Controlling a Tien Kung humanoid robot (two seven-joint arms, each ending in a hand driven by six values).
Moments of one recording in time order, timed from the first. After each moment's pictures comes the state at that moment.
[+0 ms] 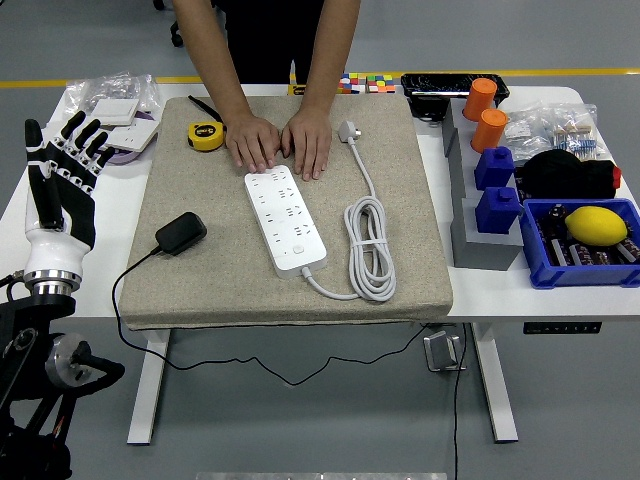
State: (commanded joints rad) left arm -0.04 0.04 -1.49 -1.51 0.98 0.20 -0.24; right arm 0.02 -0.12 1.54 0.18 -1.07 -0.04 -0.04
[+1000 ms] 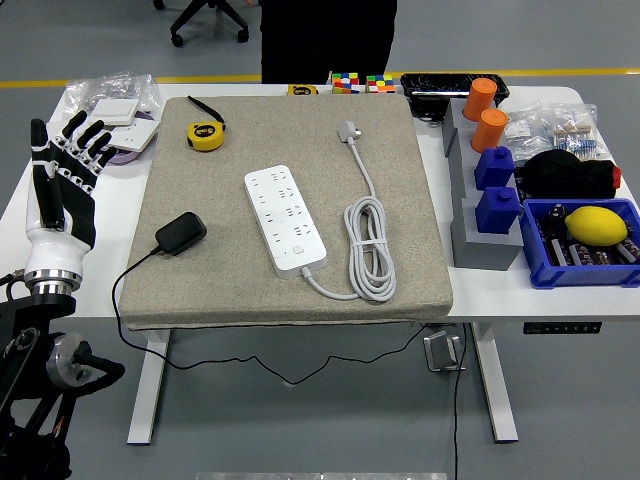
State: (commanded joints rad) left arm -0.04 0.04 -1.49 -1.50 1.02 0.21 -0.23; right arm 0.03 -0.12 1.54 0.18 -1.07 -0.05 -0.04
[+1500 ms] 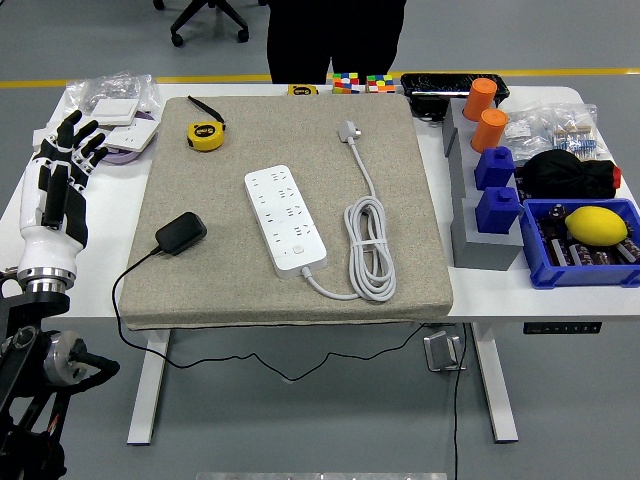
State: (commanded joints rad) left arm -0.04 0.04 -1.50 -1.50 1.05 0.22 -0.22; right arm 0.03 -0.13 1.54 0.18 -1.07 -0.05 -0.04
